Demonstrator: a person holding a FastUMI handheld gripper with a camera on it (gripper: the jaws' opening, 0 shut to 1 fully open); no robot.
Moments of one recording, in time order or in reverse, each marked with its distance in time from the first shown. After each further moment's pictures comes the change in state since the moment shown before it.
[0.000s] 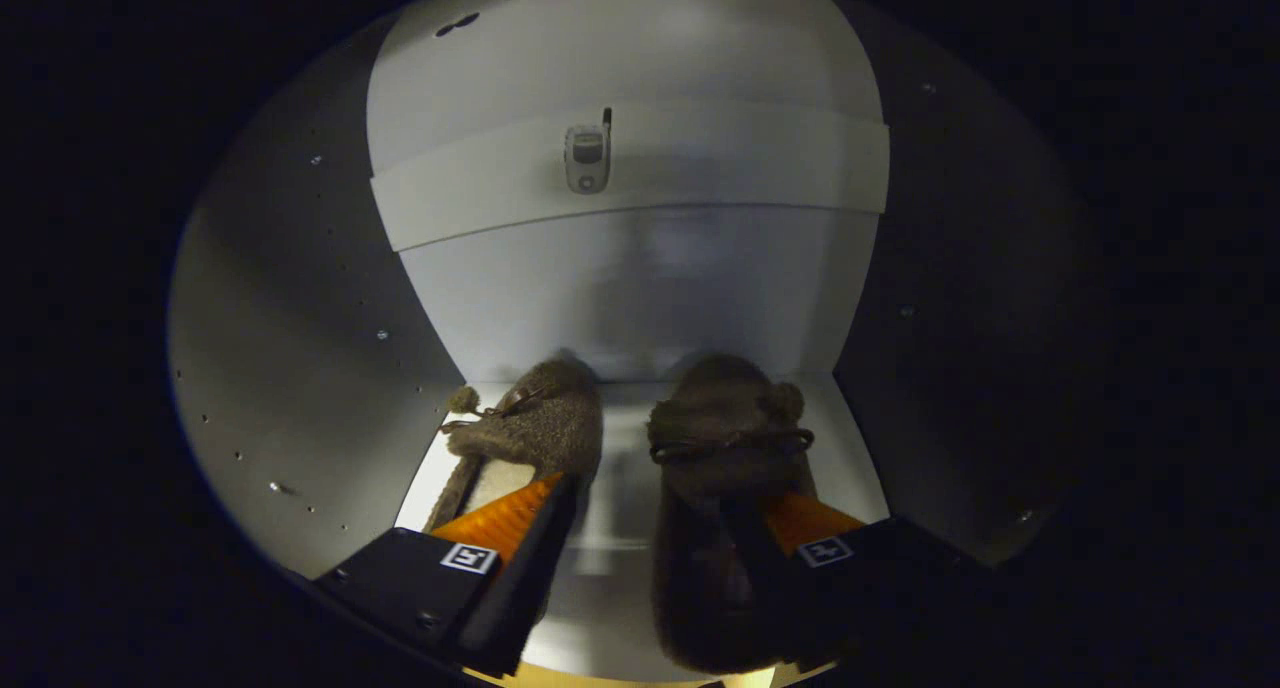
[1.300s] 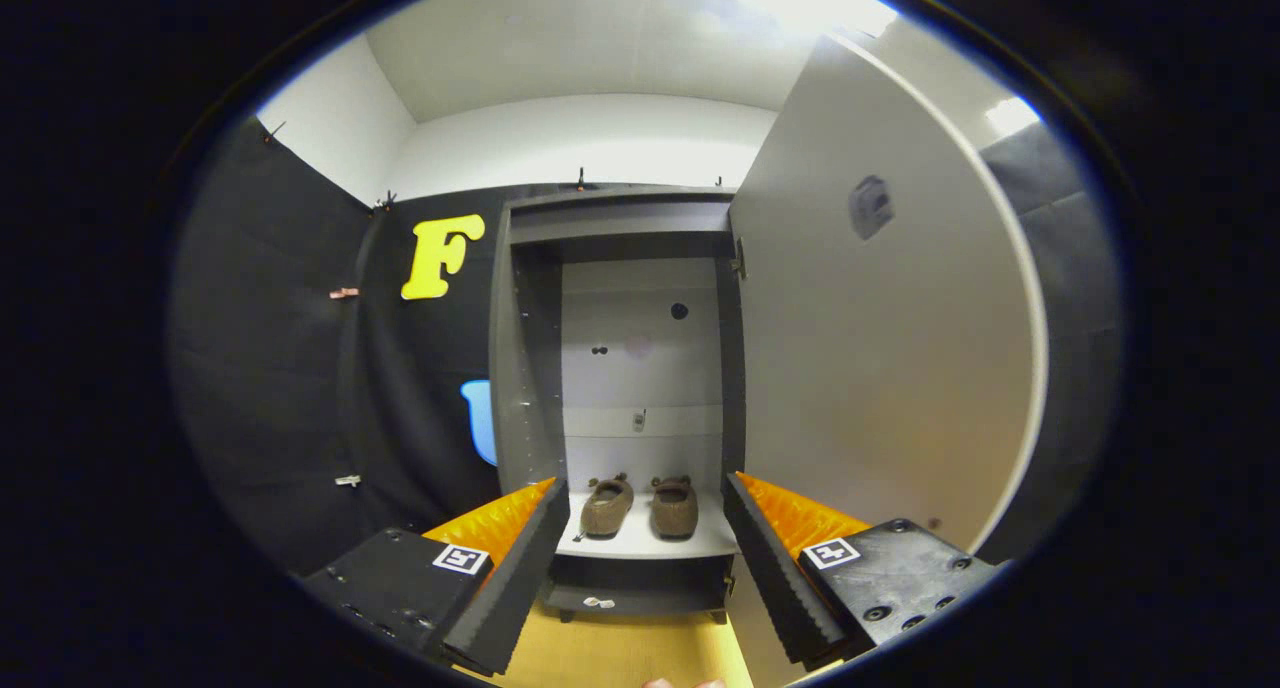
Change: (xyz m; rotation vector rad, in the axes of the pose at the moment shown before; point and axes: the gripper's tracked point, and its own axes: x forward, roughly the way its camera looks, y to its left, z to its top) arm -0.498 0.015 -0.077 -0.053 -0.722 0.026
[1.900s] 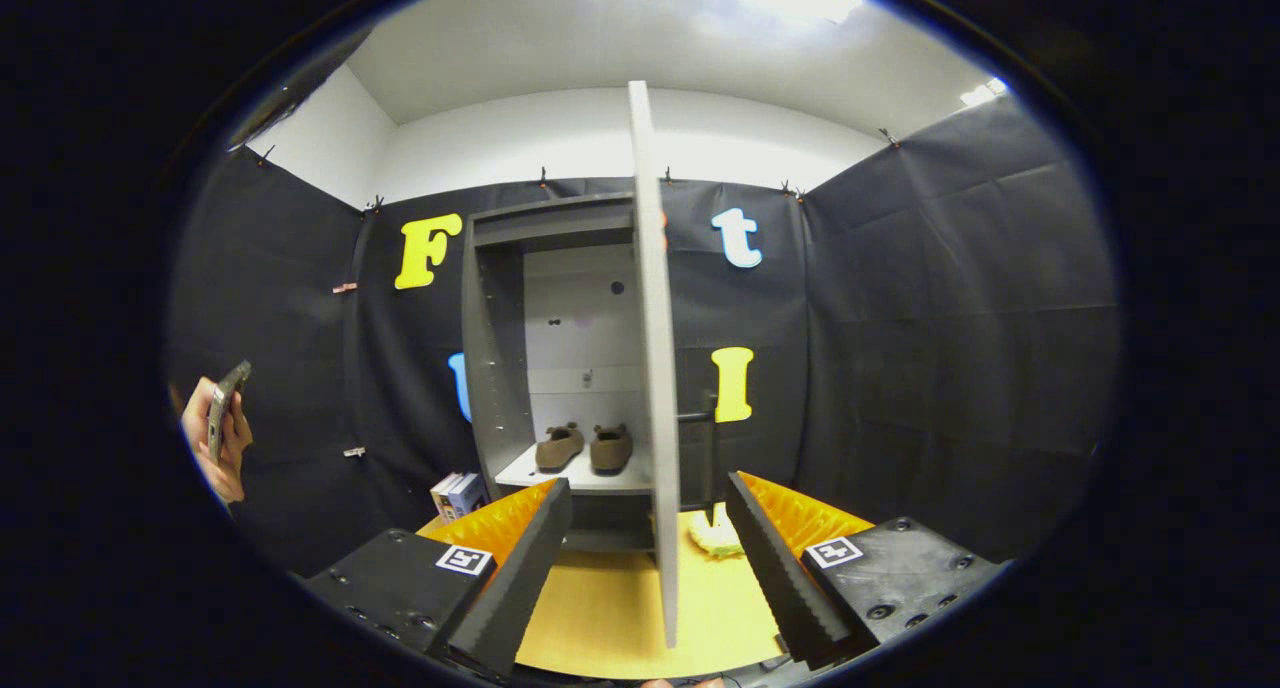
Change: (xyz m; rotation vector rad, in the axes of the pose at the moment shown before) arm -0.147 -0.156 -0.008 -0.009 0.057 -0.093
